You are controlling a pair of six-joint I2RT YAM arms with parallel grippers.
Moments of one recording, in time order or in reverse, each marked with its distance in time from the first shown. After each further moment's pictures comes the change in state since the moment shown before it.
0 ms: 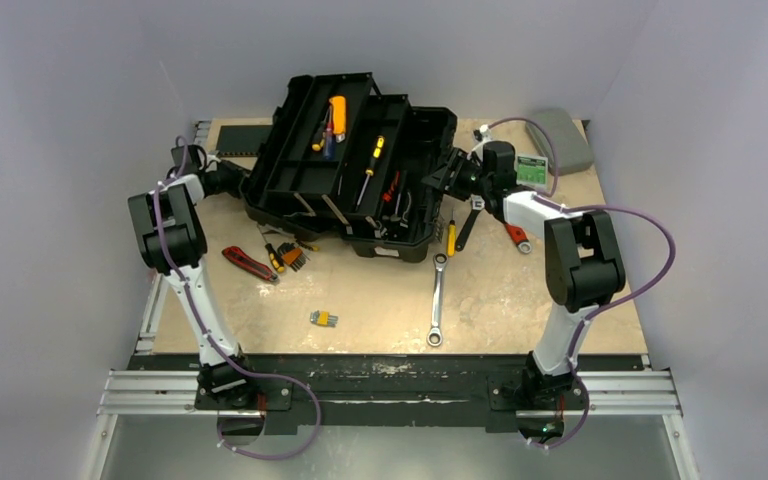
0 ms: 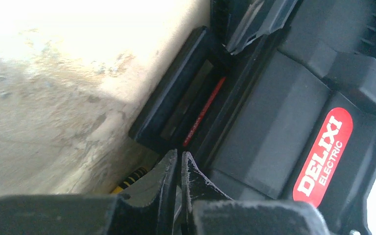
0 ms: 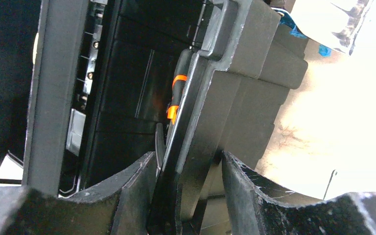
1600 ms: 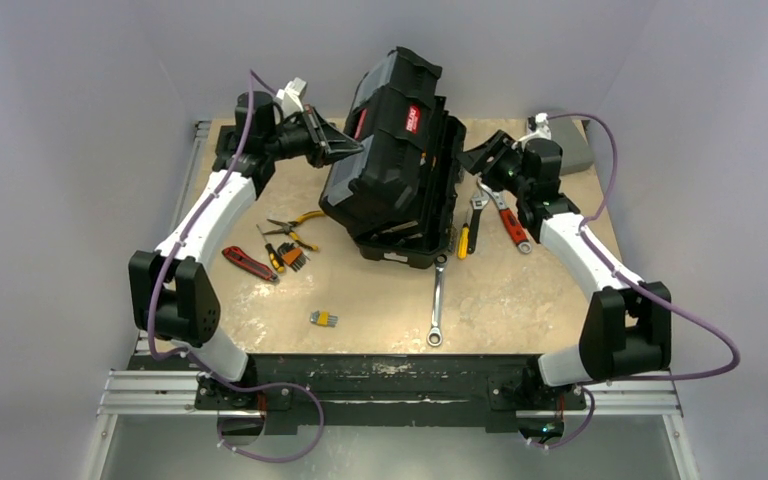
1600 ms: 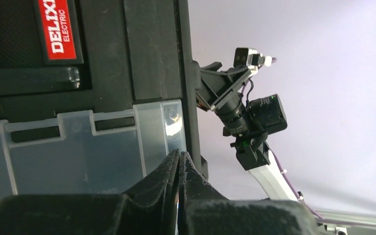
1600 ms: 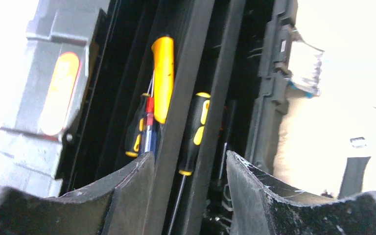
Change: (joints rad) left arm -0.517 -0.669 -0.162 0.113 -0.118 -0.046; right arm -0.060 -0.420 -0.128 -0.092 0.195 0.086
